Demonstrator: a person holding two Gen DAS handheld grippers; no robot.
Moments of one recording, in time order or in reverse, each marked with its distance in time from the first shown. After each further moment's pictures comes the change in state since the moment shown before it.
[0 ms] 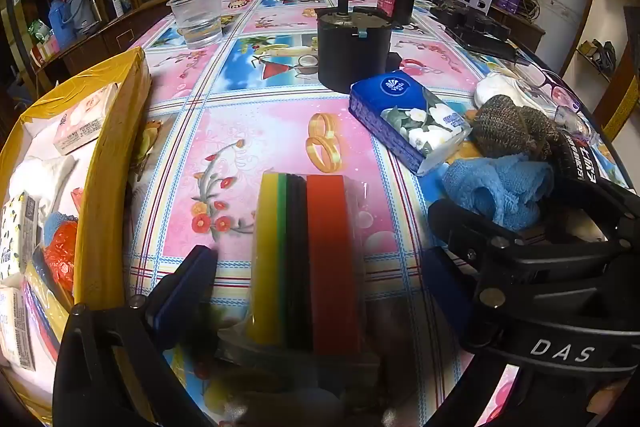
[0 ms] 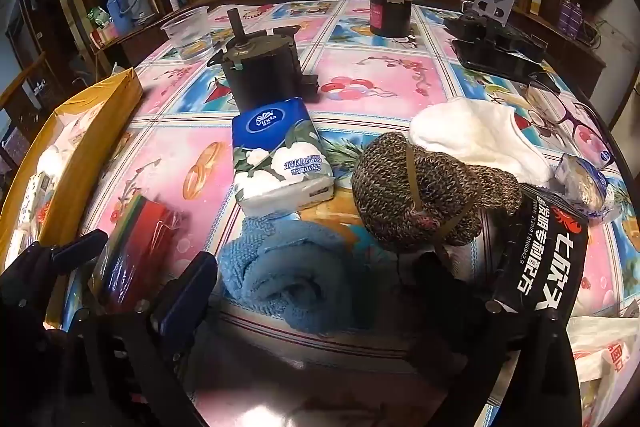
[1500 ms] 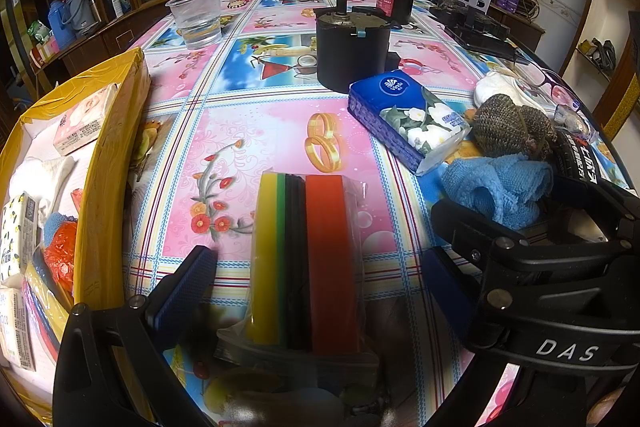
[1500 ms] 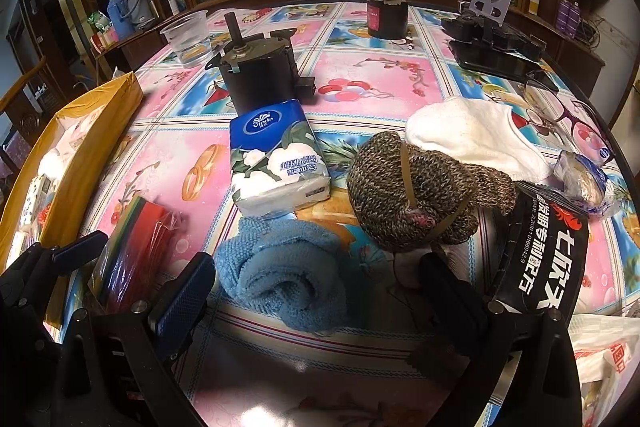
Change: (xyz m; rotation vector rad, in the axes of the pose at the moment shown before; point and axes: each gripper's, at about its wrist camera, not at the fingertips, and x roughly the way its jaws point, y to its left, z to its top) left arm 0.000 0.000 0.000 0.001 0.001 -0.001; right arm -0.003 -0.002 -0.003 0.000 -0.012 -0.007
